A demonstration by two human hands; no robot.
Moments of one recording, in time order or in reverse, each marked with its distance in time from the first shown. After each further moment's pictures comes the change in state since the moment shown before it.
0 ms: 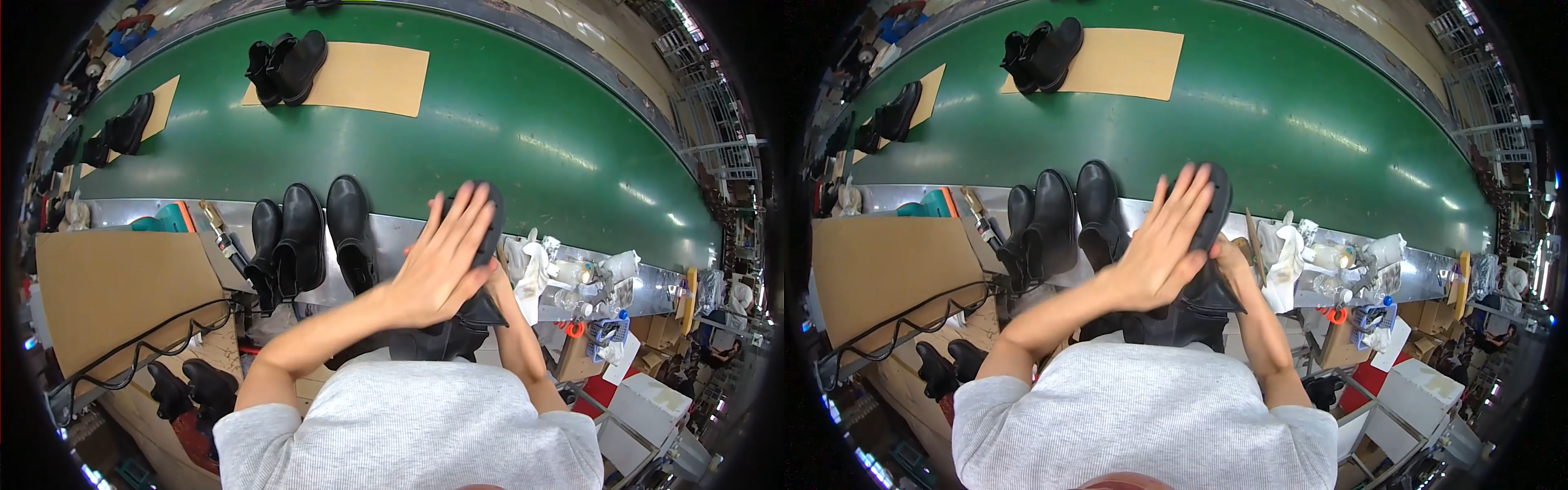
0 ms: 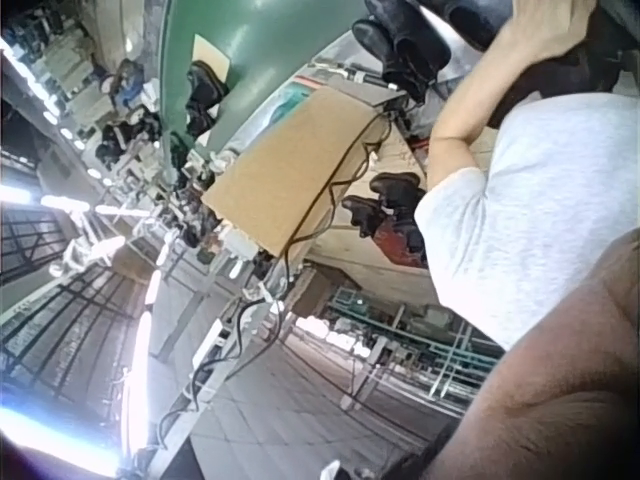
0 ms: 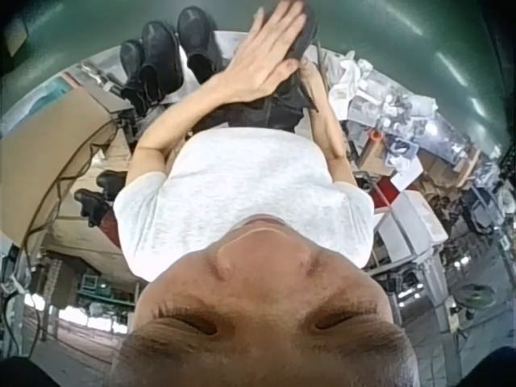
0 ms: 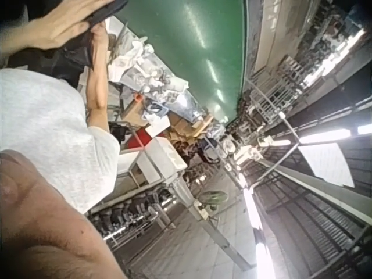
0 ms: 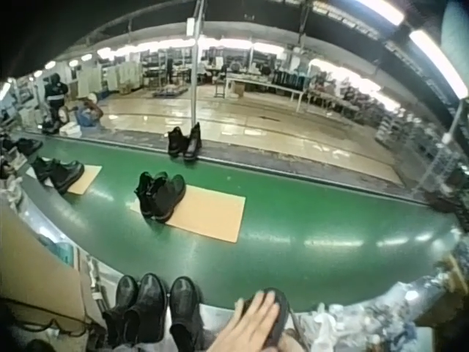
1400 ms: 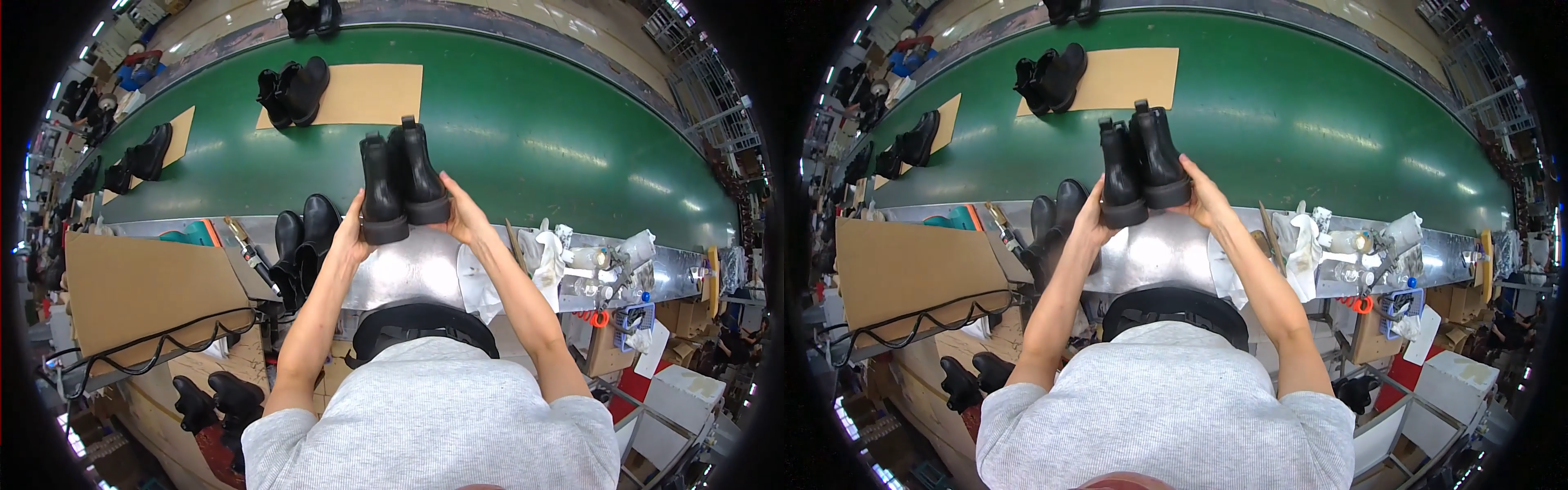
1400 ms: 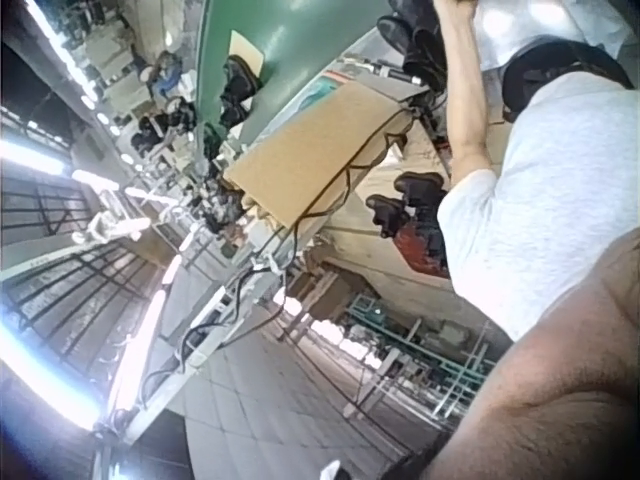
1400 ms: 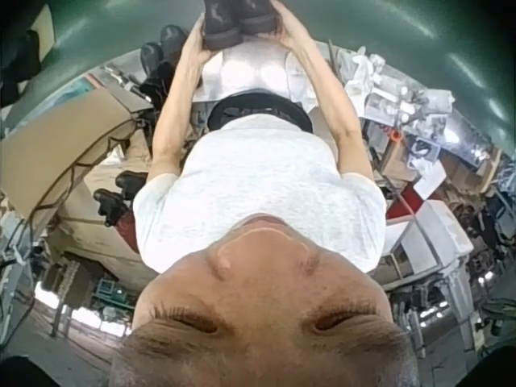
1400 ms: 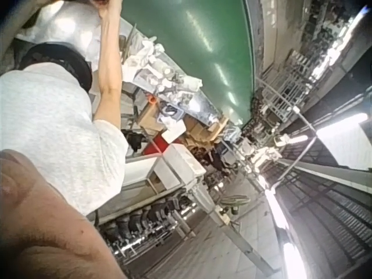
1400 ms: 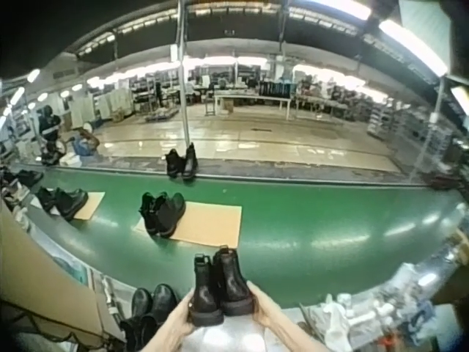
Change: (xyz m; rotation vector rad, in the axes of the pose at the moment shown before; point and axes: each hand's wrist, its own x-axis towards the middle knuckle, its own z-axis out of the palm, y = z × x) left_hand -0.076 -0.136 -0.014 -1.605 0.602 -1.103; right_hand 0.103 -0.005 0.036 -0.070 0.359 0.166
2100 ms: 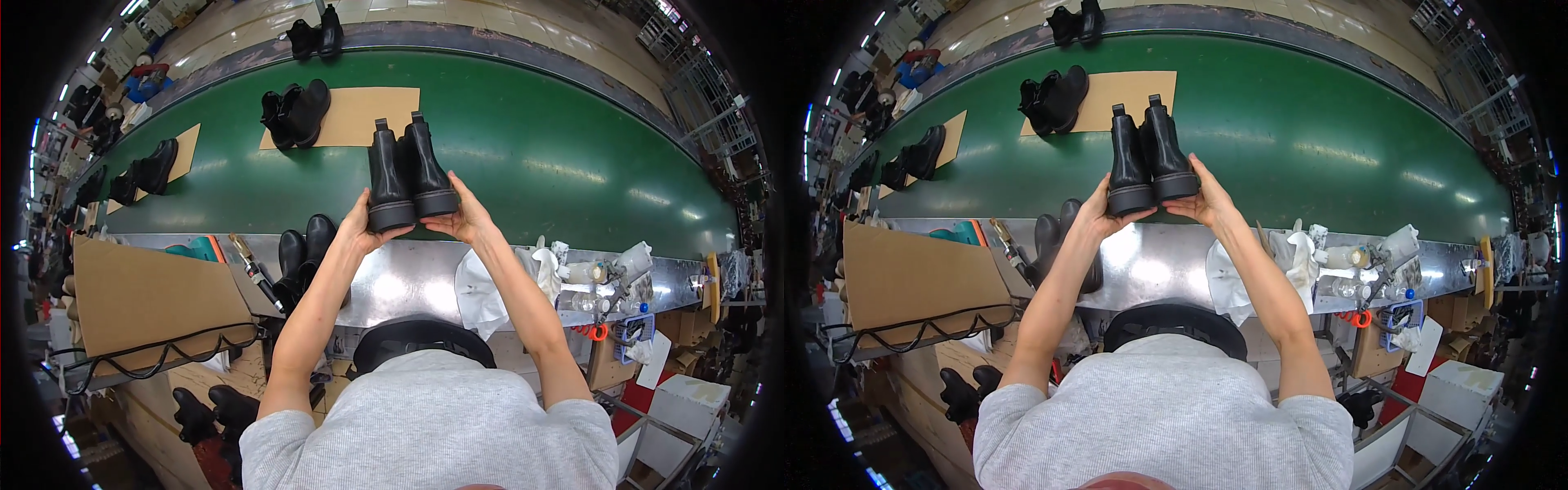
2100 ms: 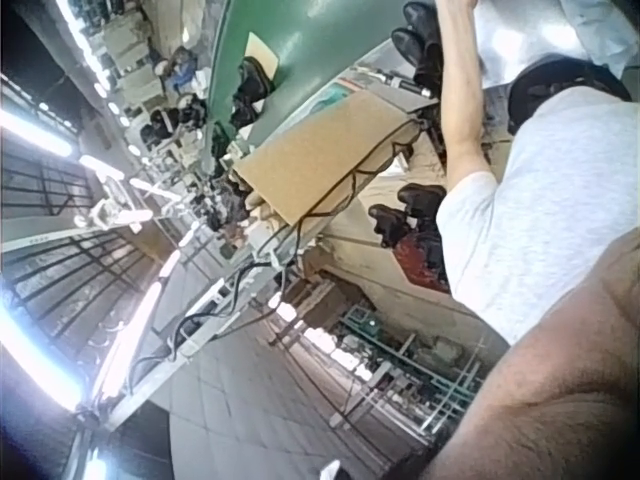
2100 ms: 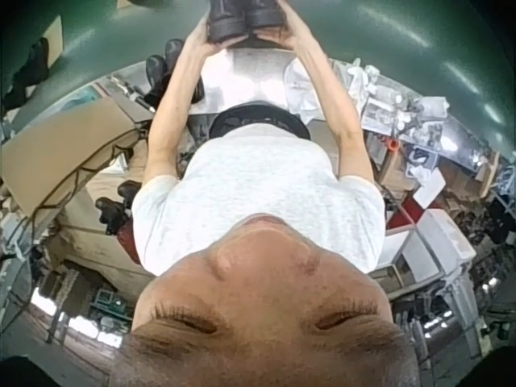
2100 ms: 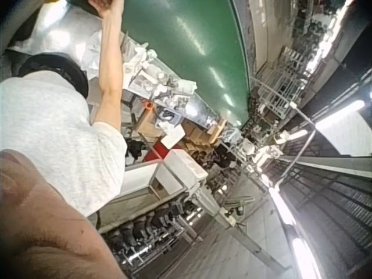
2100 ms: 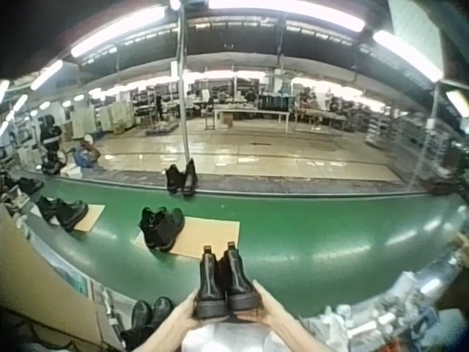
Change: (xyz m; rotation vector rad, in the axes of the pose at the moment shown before) left_hand 0.007 0.023 0.056 0.047 0.041 -0.113; right_hand 0.004 -0.039 0.004 0.005 0.243 0.096
